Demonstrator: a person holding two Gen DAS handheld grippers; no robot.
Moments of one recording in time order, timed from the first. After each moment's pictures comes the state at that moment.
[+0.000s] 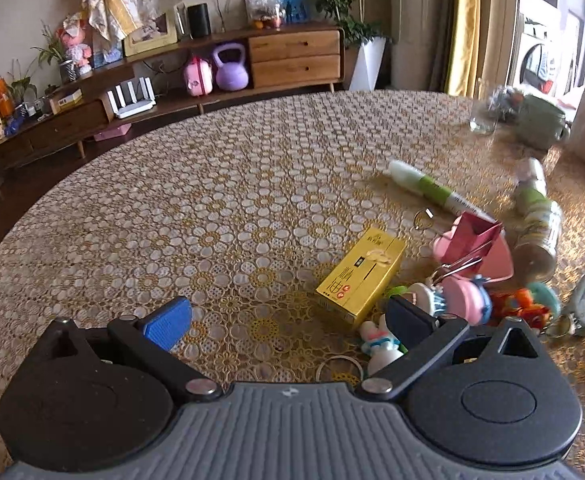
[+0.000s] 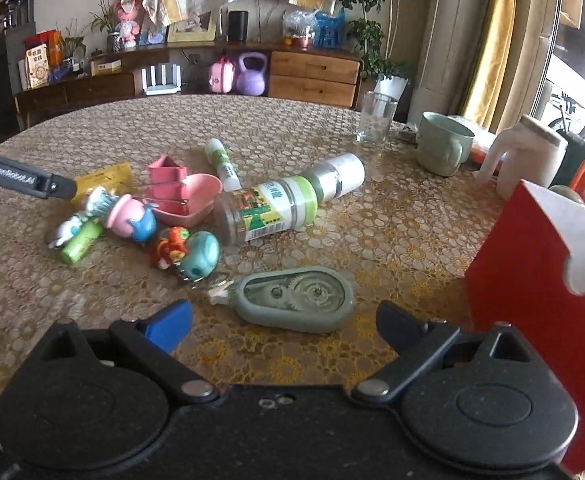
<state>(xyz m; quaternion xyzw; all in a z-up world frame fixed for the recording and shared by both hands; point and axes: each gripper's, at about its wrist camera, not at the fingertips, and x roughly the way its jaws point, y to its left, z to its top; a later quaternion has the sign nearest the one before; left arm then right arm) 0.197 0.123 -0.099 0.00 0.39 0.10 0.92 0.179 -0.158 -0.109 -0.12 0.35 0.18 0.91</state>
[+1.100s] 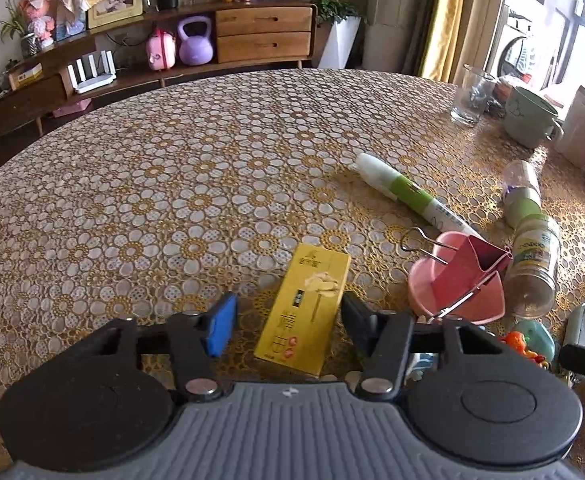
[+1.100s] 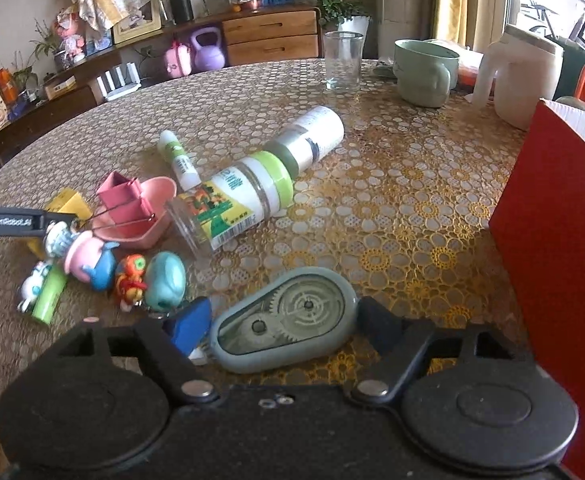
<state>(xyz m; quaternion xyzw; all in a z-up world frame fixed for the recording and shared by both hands) 0.255 0.115 -0.120 -0.04 0.42 0.04 0.91 0.225 -0.161 -0.128 -0.01 0.42 0.15 0.89</state>
